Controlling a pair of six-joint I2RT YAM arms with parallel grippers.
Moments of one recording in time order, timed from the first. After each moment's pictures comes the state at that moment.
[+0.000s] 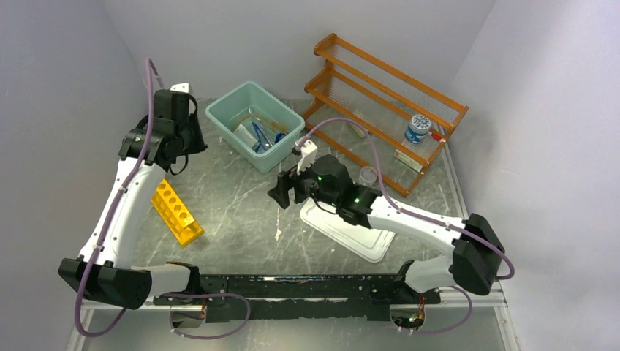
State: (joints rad) left arm -0.22 1.26 1.46 -0.93 -0.17 -0.32; right arm 0.95 1.37 0.94 0.10 -0.04 0.28
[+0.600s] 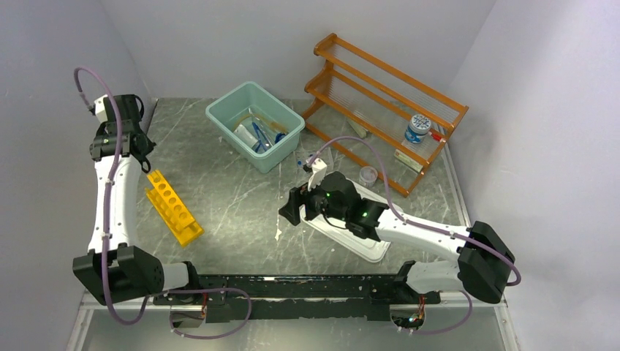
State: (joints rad) left arm 0.20 1.29 1.40 -0.84 -0.44 -0.41; right arm 0.95 1.25 0.72 0.13 -0.06 0.41
